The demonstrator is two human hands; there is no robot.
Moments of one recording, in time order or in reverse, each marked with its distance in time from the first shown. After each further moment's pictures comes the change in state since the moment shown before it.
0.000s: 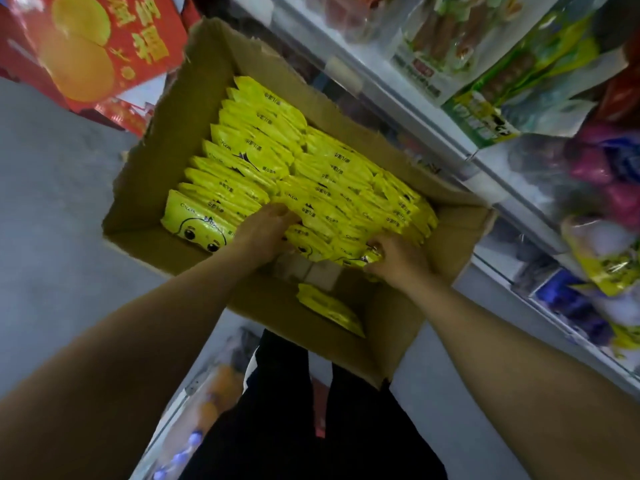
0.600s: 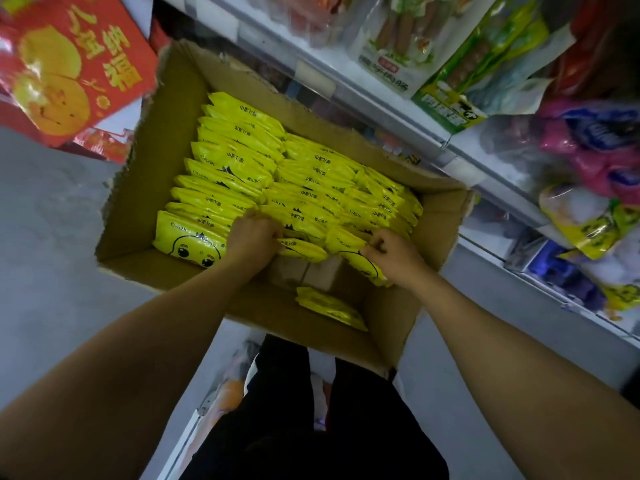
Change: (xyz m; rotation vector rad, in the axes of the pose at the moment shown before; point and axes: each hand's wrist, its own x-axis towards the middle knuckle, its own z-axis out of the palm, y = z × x) left_hand 0.004 -0.004 0.005 0.052 0.143 -0.064; right_hand -0.020 0.008 0.006 0.409 0.103 -0.009
